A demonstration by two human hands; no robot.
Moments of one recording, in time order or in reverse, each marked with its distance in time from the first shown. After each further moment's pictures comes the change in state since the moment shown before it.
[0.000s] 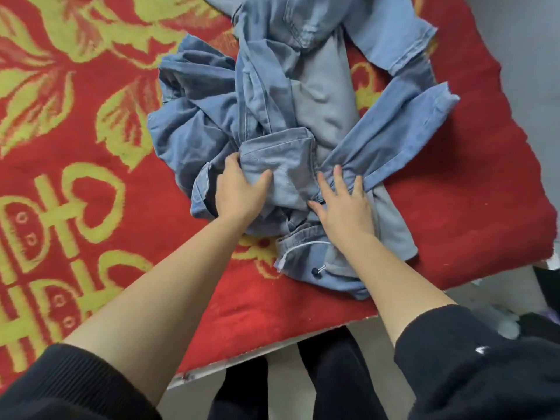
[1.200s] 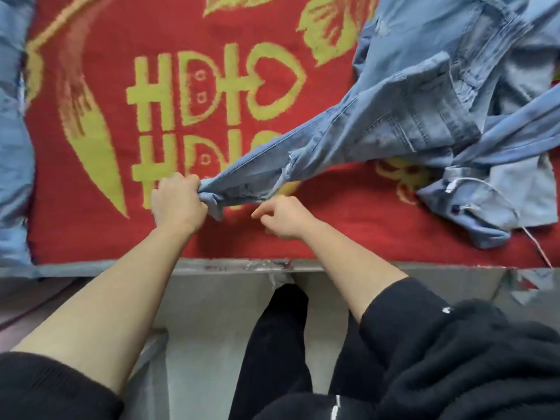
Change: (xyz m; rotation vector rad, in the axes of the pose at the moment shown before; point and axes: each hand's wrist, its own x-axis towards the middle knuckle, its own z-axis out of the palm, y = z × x) left_hand -0.167 -0.385 -0.256 0.652 0.146 -0.123; right_hand -0.207 -0.374 0.029 0.432 -0.677 -0.403
